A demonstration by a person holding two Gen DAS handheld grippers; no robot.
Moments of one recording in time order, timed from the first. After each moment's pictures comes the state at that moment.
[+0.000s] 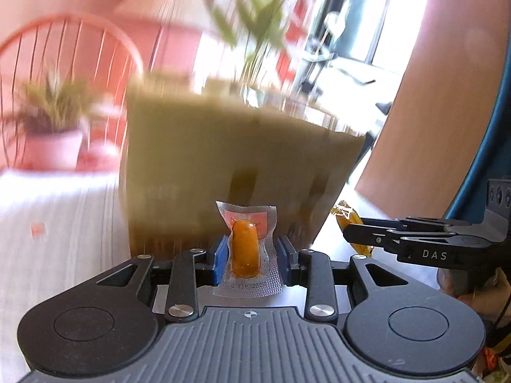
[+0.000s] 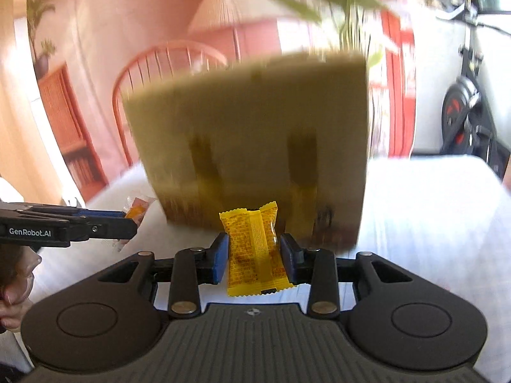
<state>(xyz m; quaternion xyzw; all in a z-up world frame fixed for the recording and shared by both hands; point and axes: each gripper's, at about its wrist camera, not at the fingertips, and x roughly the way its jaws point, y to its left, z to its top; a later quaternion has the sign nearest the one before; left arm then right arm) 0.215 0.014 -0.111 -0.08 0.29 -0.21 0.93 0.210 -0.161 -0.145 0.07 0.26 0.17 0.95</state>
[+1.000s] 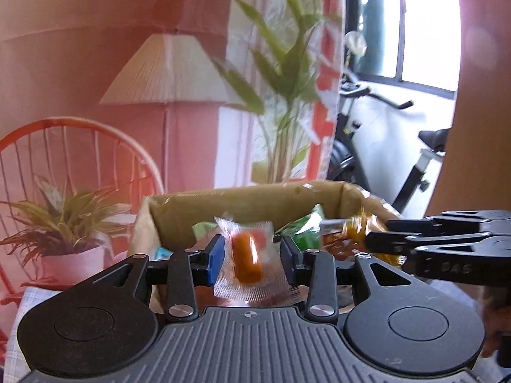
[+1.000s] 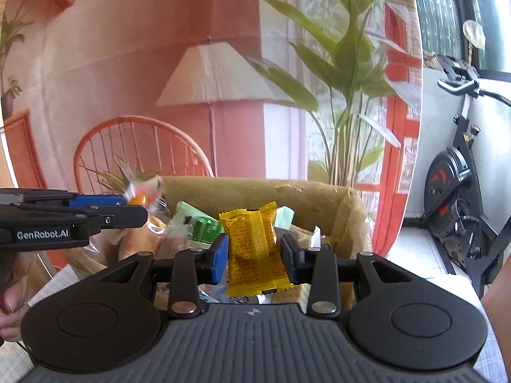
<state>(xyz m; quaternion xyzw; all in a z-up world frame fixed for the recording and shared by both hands) 0.347 -0.005 -0.042 -0.01 0.25 -0.13 0.96 0.351 -0.155 -0.054 0.03 0.23 0.12 0.97</state>
